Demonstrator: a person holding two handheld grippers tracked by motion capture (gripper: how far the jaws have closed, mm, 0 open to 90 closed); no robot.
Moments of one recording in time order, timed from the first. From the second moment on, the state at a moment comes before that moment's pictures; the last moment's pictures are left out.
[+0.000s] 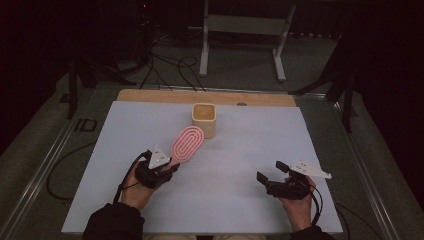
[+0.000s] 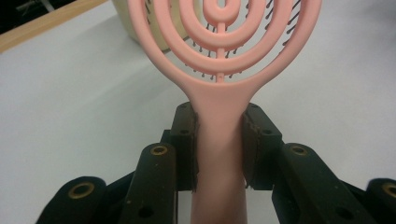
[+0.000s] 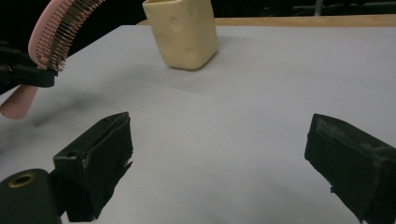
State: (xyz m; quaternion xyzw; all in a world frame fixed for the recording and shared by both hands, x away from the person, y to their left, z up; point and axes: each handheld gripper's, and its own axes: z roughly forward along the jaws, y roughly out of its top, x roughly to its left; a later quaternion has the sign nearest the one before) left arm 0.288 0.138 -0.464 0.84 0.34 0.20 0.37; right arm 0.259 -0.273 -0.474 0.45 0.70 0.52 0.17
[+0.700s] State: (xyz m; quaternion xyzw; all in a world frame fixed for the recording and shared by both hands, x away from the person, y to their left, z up) left arm 0.289 0.127 -0.466 0.84 0.33 0.21 0.38; right arm 0.292 -0.230 -0.458 0.41 0.73 0.53 0.13
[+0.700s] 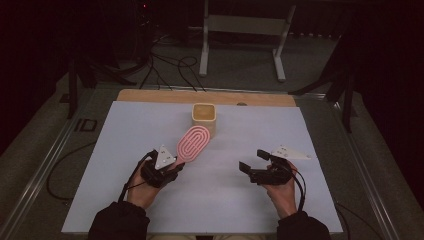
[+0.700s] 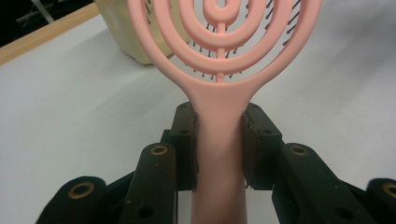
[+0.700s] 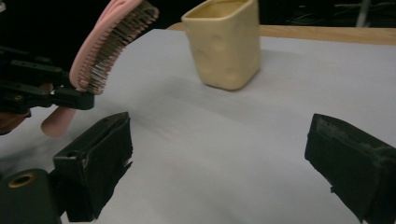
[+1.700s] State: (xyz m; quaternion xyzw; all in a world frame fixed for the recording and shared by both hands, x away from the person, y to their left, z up) left arm 0.287 0.125 -0.465 0.83 0.33 0.22 0.39; right arm 0.320 -0.163 -0.426 0.36 0.75 0.55 0.09
